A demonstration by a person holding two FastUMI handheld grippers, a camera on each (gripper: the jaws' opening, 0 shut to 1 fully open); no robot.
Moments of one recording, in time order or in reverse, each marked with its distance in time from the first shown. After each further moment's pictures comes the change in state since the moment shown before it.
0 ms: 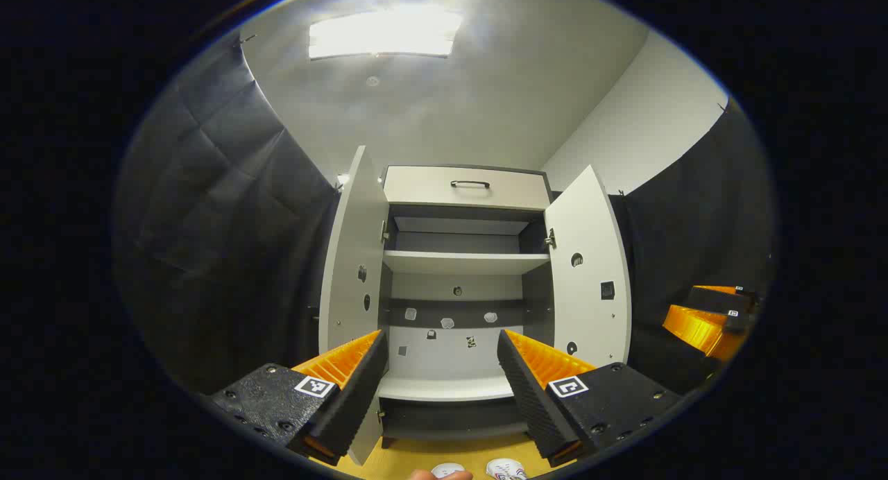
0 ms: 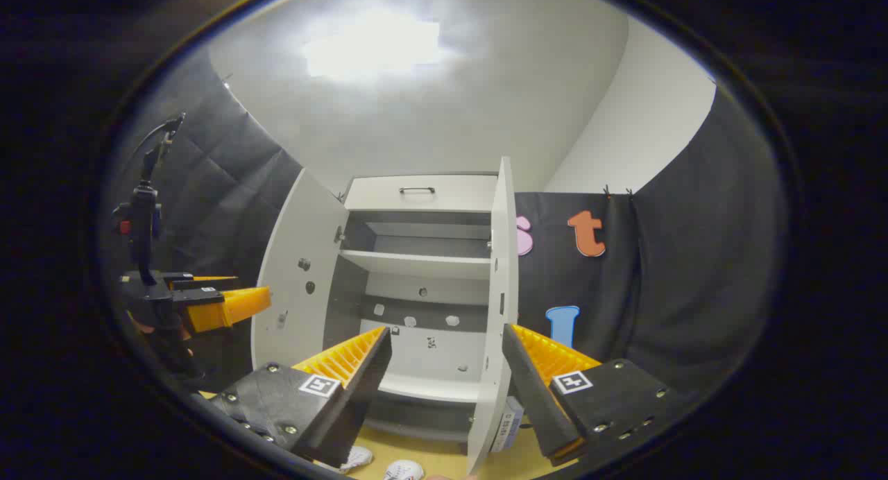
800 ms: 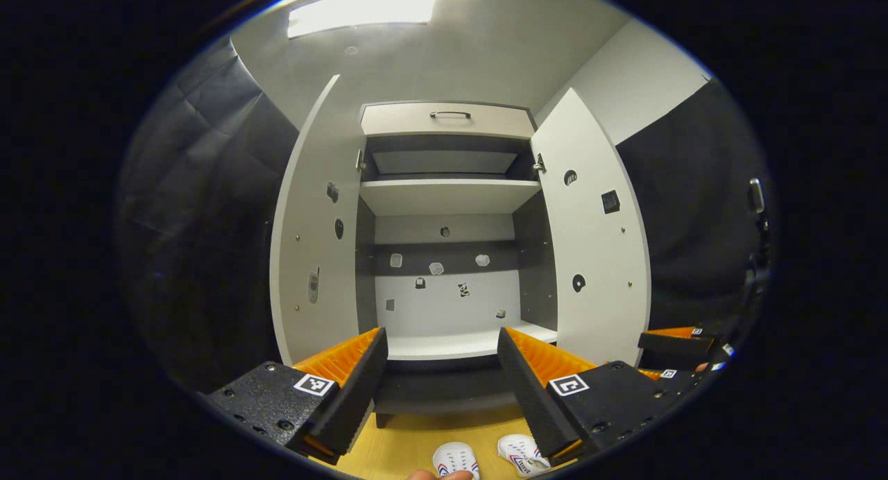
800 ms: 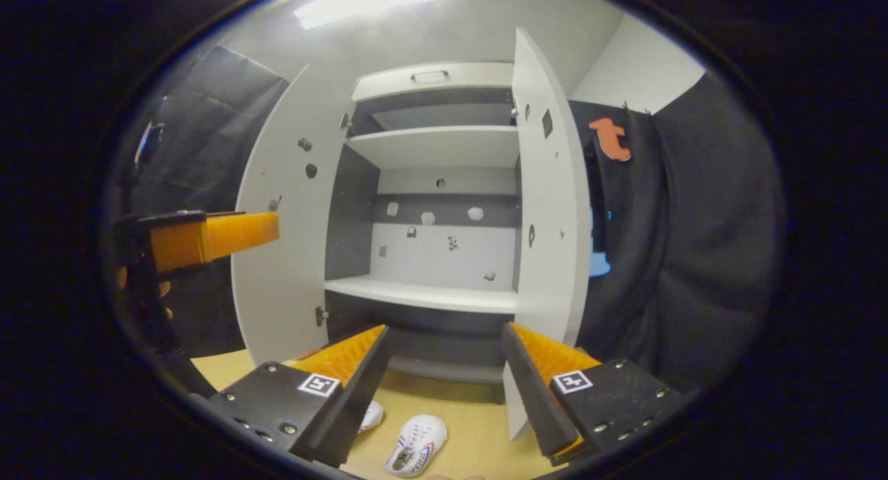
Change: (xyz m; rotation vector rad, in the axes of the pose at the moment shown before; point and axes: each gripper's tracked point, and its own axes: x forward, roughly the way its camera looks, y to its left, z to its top) left arm 0.017 -0.018 -0.142 0.049 0.162 -0.063; right arm 0.020 0.043 -0.258 0.038 0.374 0.062
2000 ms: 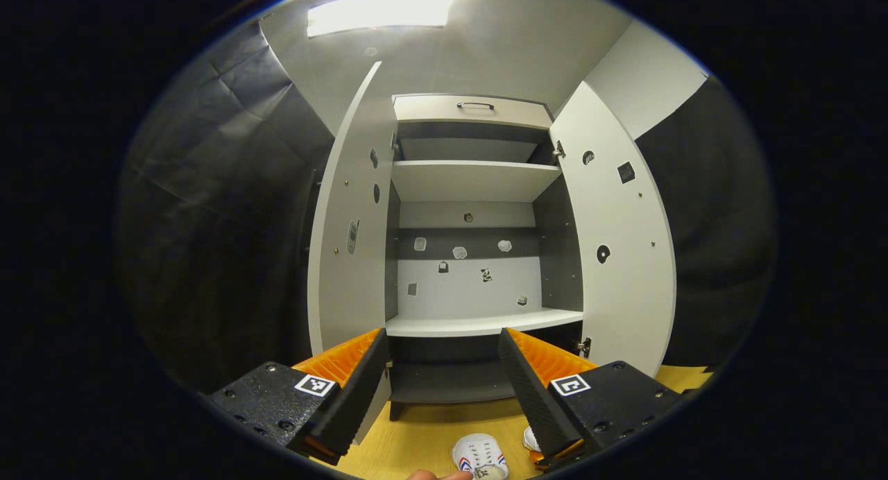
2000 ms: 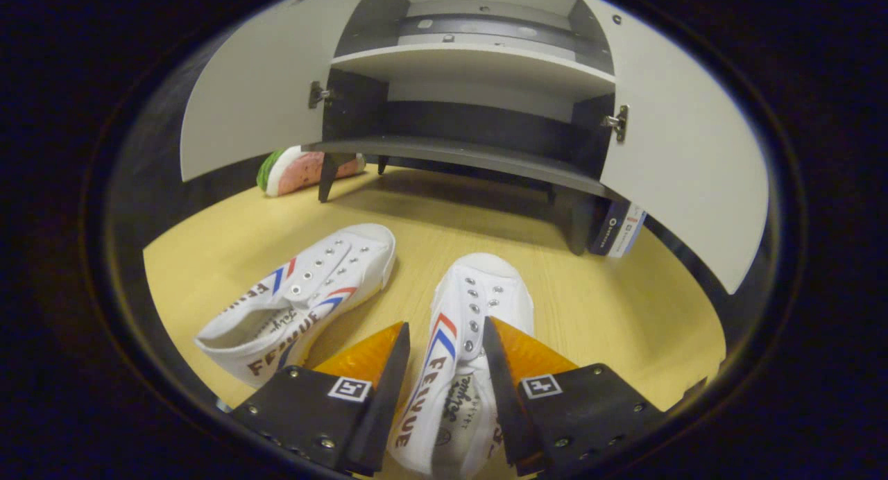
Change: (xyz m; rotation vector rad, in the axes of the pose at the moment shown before) left arm -0.017 0.047 -0.067 -0.027 -0.029 0.063; right arm 0.049 0.063 -0.331 -0.187 0.547 0.012
